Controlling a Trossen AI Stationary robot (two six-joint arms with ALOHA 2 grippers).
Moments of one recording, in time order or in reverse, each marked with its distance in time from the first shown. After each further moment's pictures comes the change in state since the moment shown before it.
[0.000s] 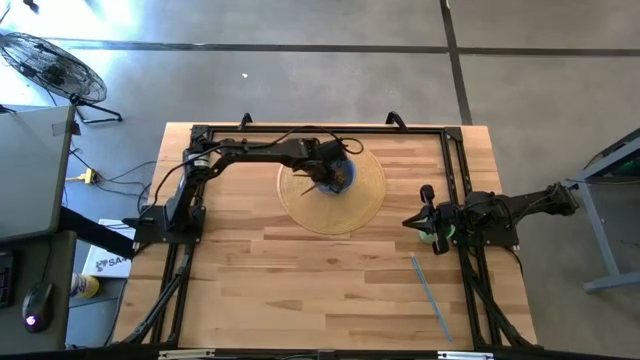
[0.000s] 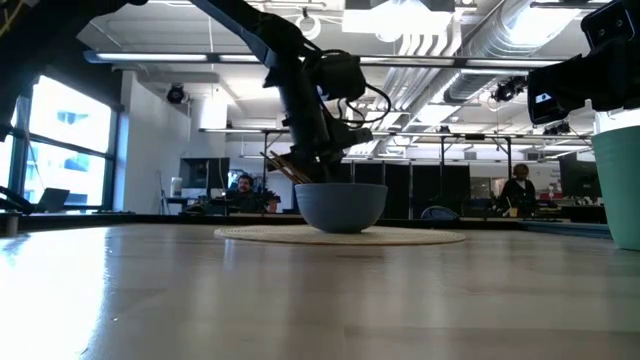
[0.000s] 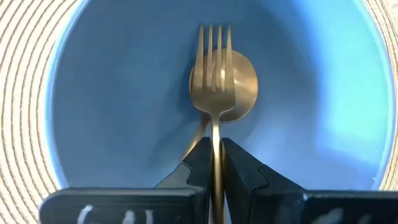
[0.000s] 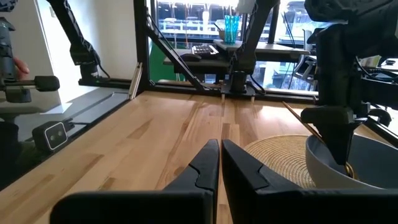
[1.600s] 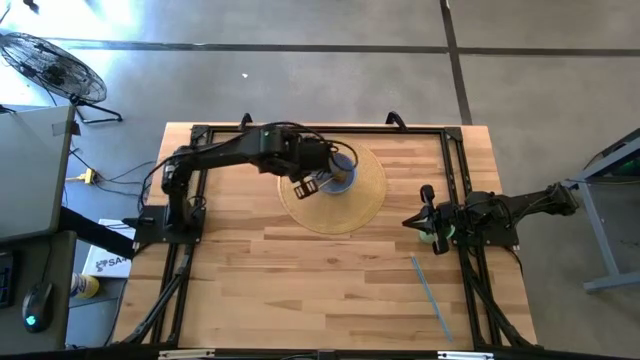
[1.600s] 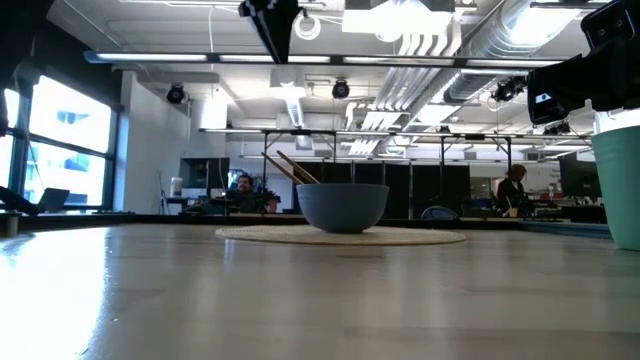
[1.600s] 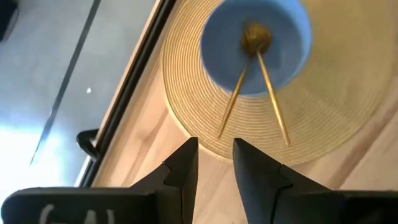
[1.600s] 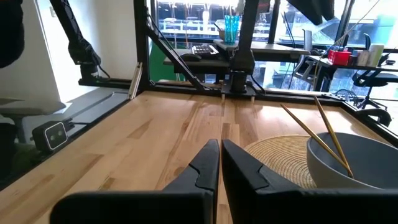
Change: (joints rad) left arm -0.228 -0.161 0.561 -0.900 -0.406 0.248; right arm 0.000 0.000 0.000 0.000 0.000 0.000
